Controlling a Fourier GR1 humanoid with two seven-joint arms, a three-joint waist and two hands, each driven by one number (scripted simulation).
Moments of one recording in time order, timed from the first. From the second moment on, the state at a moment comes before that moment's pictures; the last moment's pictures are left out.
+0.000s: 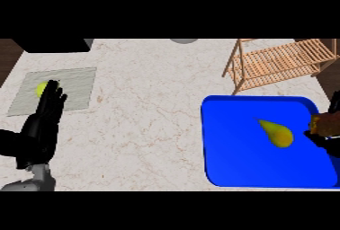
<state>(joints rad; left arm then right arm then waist) -0.05 0.15 0.08 -1.70 -0.01 0.15 0.16 -0.18 -0.40 -0.34 -1.82 0.47 0.48 0.14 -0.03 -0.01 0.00</state>
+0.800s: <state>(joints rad) -0.09 0.14 0.07 -1.71 -0.02 0.13 0.19 -0.45 -0.54 -0.46 -1.54 0.45 0.38 0.21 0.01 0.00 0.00</state>
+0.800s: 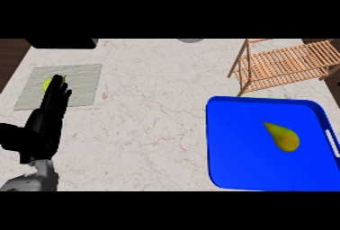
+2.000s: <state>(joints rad) -0.10 0.13 0.08 -1.69 -0.02 0.10 0.17 -0.89 -0.54 -0.44 -0.56 0.56 -0.08 -0.23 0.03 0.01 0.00</state>
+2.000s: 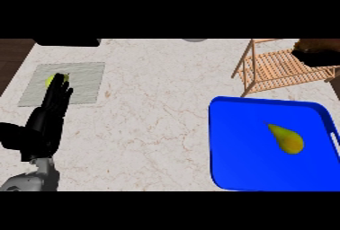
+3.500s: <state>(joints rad) -0.10 0.13 0.09 -1.69 -0.02 0.09 0.17 -0.99 -0.91 -0.68 -0.23 0.32 0.12 -0.28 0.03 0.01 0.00</state>
